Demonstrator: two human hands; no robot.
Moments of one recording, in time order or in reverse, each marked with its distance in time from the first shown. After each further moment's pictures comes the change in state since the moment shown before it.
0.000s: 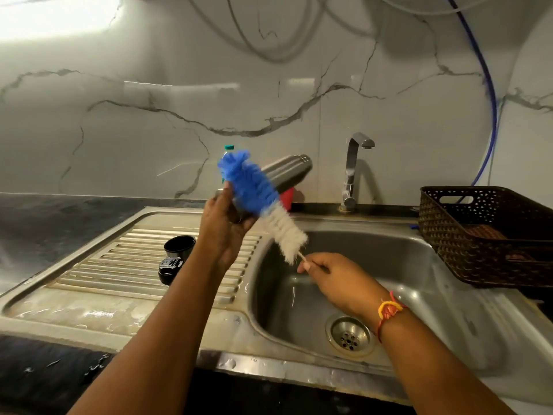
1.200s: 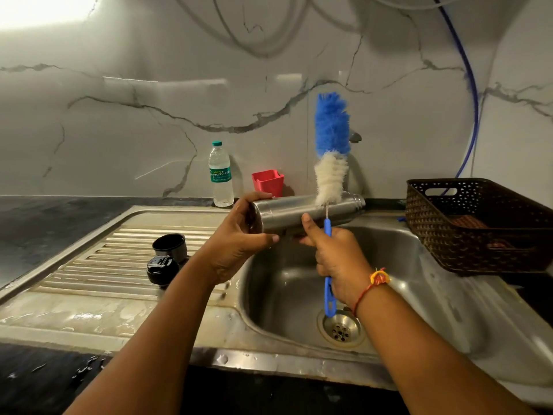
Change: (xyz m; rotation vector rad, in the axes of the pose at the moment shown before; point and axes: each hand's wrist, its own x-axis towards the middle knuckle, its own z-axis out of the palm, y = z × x) left_hand -0.018 -0.018 -0.007 0.519 -0.478 -0.086; right_hand 0.023 0.000 0.003 0.795 0.283 0.182
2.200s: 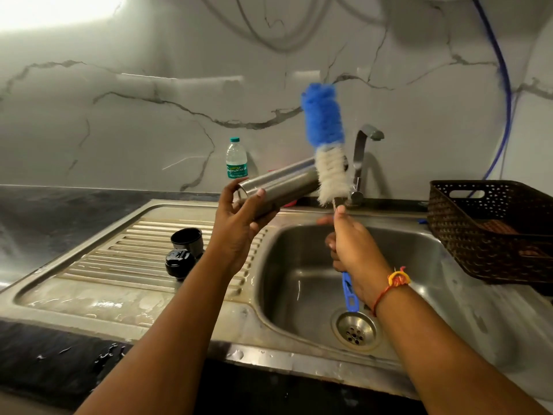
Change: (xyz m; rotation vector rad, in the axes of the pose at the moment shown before) left_hand 0.007 -0.002 -0.009 -0.264 0.368 0.153; right_hand 0.002 -0.010 0.004 -0.107 -0.005 -0.042
